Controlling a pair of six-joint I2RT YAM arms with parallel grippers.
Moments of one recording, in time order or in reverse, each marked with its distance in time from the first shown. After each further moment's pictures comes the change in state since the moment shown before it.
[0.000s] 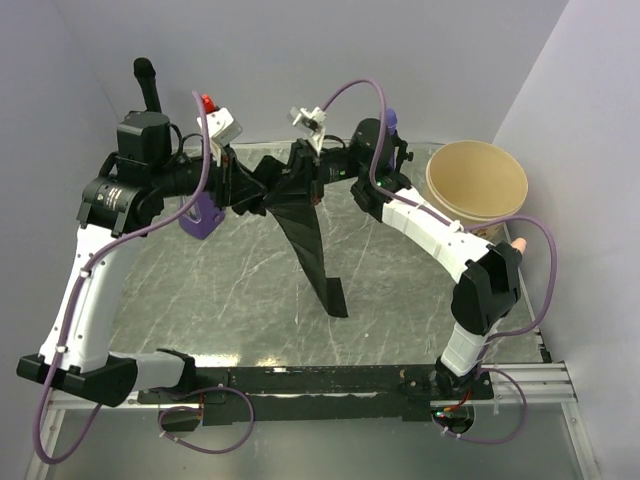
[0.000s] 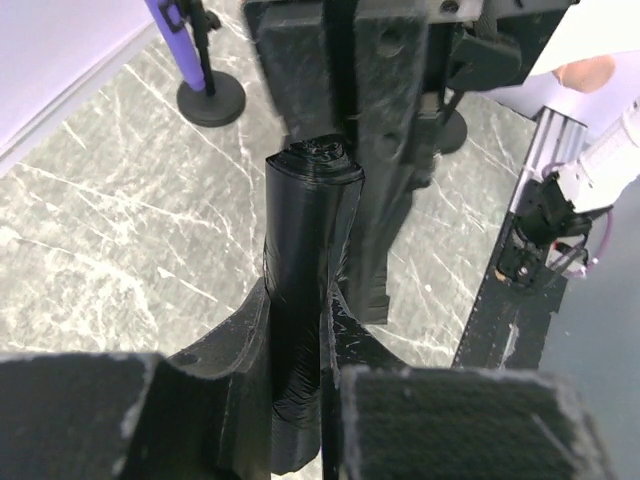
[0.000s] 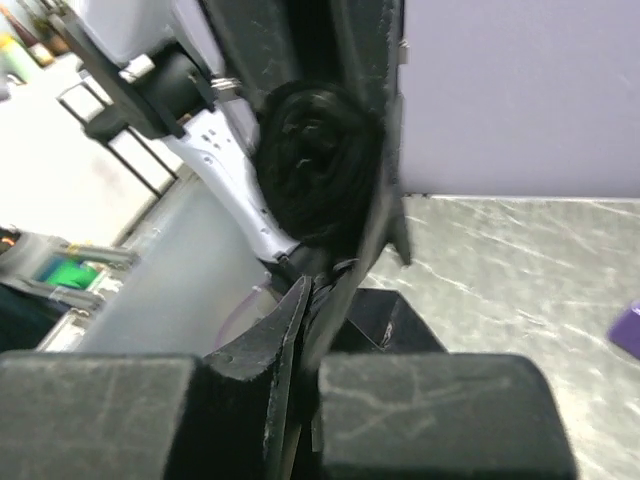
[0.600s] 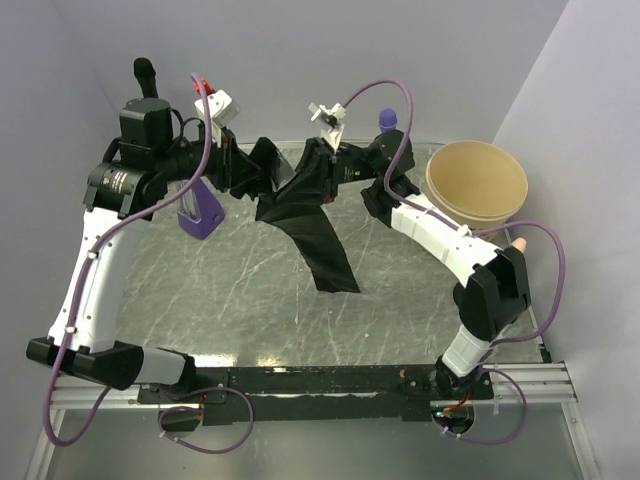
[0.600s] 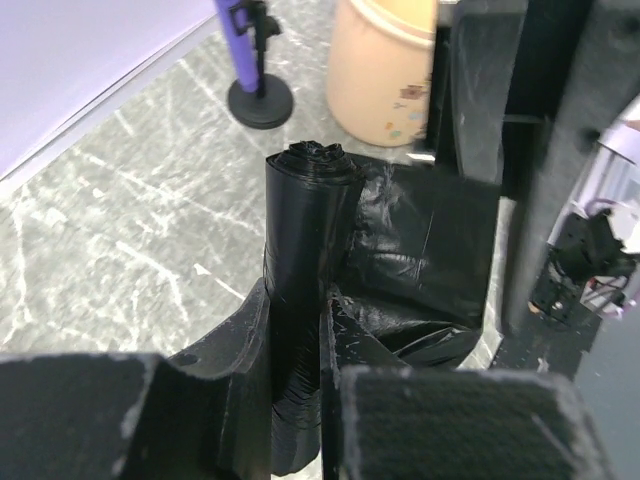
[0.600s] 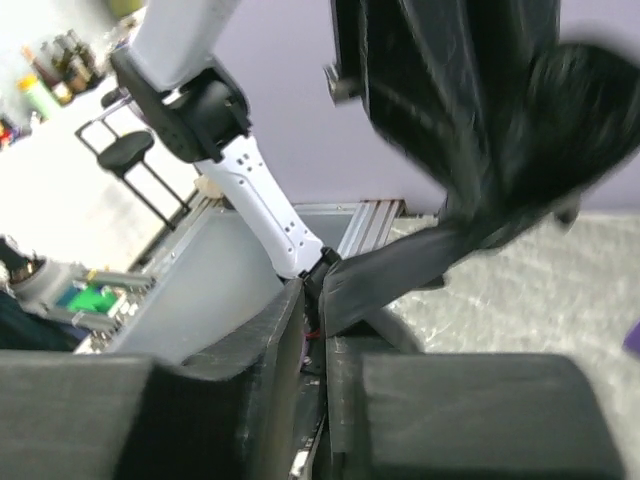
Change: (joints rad) left arm 0.023 0.074 0.062 0.035 -0.064 -0.043; right arm -0.038 -0.050 -0.109 0.332 0.008 0.276
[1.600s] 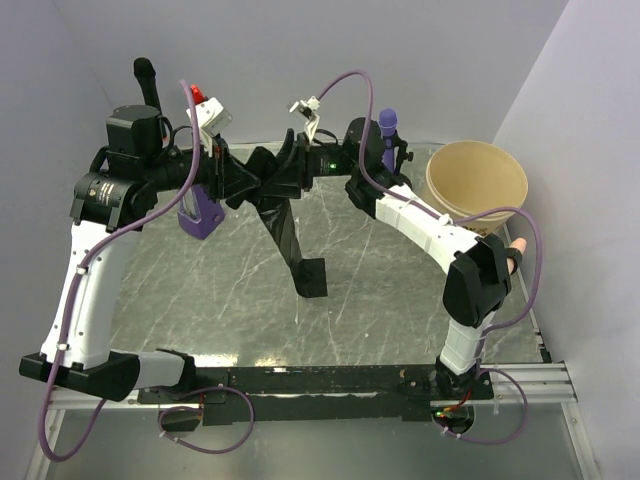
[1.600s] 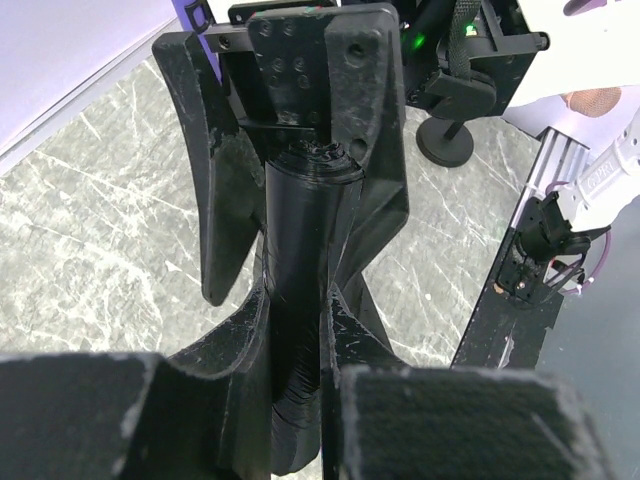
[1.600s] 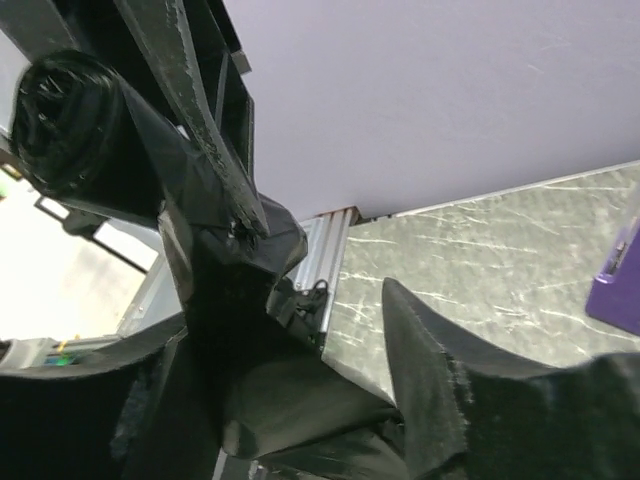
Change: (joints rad) left arm 0.014 -0.054 -0.005 -0.055 0.073 0.003; right arm 0.025 0.119 0.129 -0.317 0.183 -0.164
